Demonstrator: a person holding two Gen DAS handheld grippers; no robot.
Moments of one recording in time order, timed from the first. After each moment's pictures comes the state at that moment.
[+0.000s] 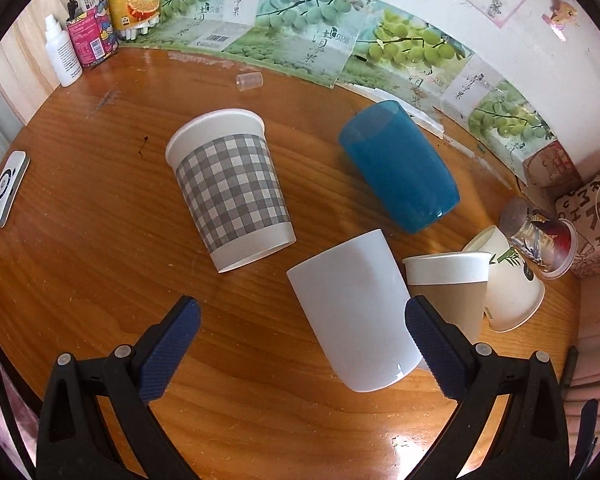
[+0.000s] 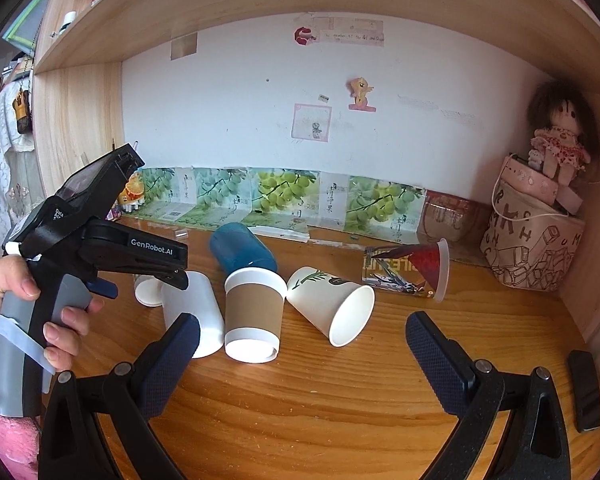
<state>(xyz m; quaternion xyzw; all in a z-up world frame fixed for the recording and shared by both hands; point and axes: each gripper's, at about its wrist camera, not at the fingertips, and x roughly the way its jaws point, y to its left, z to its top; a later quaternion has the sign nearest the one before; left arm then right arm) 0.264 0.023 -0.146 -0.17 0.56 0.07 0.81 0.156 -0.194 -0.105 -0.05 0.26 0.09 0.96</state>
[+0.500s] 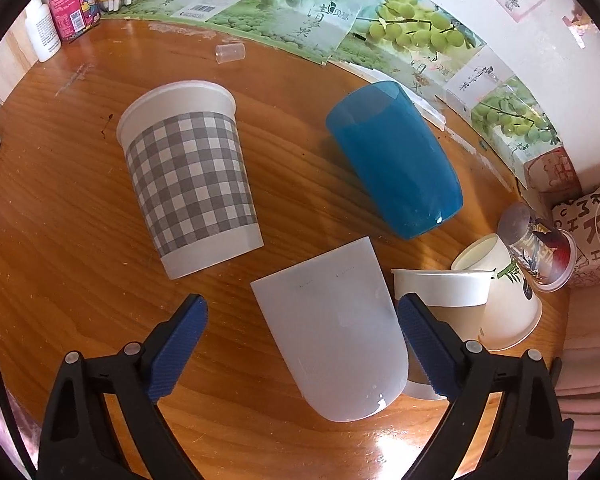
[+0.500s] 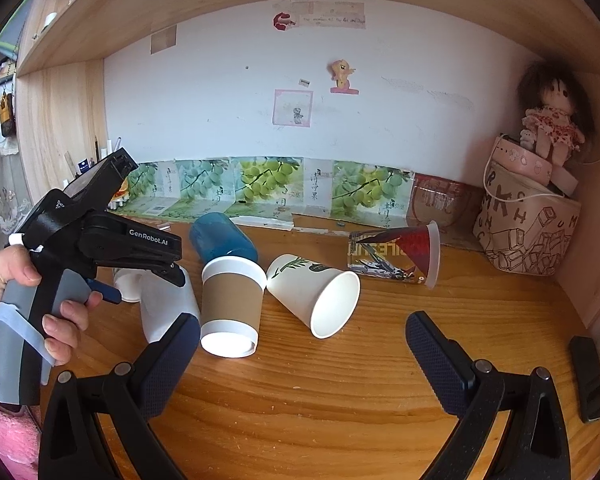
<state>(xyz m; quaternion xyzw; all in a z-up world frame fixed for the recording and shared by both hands) 0.289 0.013 -0.163 -0.21 0.59 0.05 0.78 0.166 -0.206 -0.117 -0.04 0.28 0.08 0.96</state>
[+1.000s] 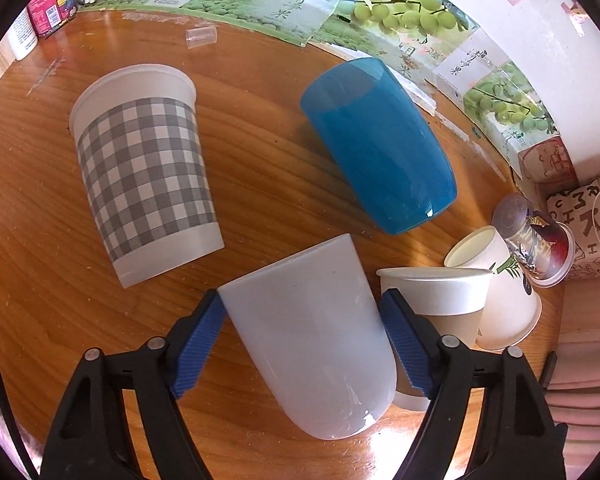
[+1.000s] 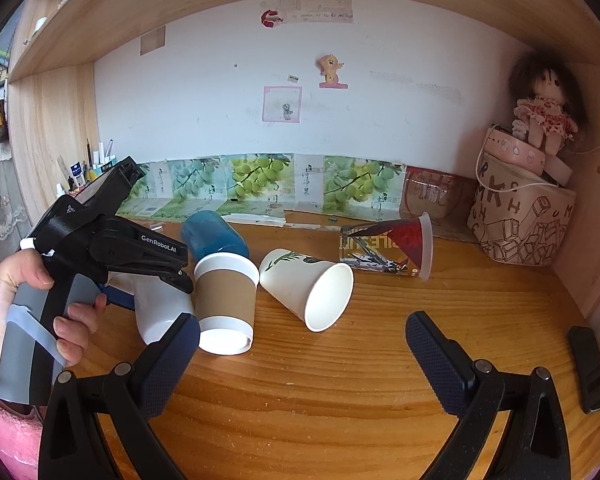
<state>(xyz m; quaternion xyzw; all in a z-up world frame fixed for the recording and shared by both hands) 0.301 0.000 -0.175 -0.21 0.60 0.02 0.77 0.167 -0.211 -0.120 -0.03 0.28 0.06 0.96</state>
